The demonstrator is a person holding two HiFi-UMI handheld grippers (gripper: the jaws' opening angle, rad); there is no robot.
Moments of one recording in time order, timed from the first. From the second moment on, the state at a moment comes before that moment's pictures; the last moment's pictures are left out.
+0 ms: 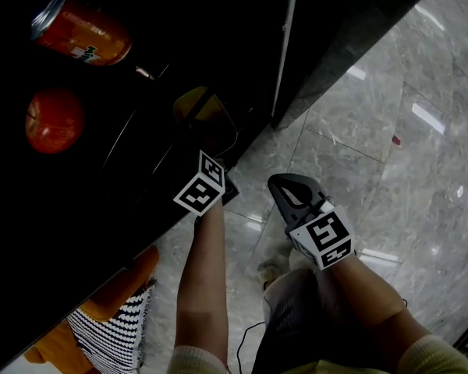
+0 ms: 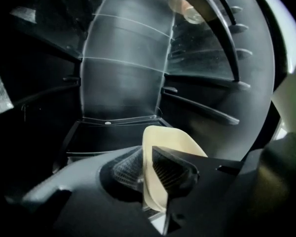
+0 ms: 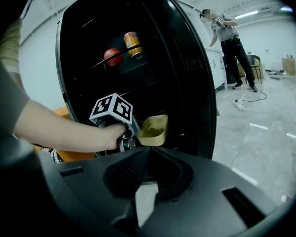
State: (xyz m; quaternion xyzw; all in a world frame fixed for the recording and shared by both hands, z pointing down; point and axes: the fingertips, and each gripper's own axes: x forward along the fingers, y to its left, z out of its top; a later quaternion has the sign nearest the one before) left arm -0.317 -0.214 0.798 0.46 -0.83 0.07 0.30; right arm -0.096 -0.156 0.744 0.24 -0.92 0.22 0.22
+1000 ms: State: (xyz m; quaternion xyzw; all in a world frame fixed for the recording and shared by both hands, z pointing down) left arm -0.235 -0.166 0.706 0.59 -0.75 0.14 0.25; right arm -0.086 -0.135 0.665 0.27 -0.91 0.22 0.22
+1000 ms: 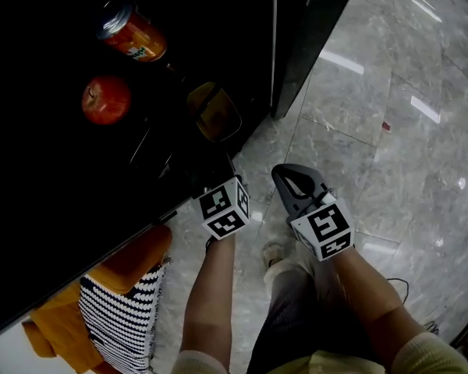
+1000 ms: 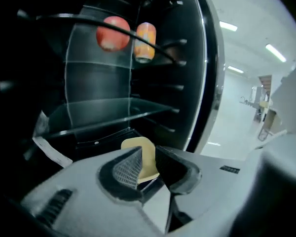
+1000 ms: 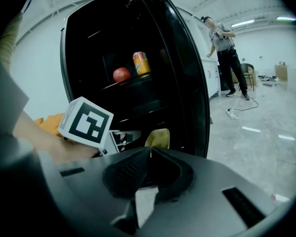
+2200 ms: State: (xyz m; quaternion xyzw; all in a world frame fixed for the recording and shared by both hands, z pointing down) left arm -0.171 -0.099 0.444 0.68 -0.68 0.07 0.27; right arm -0.099 -0.139 0.431 0.29 -0.93 0.18 0.14
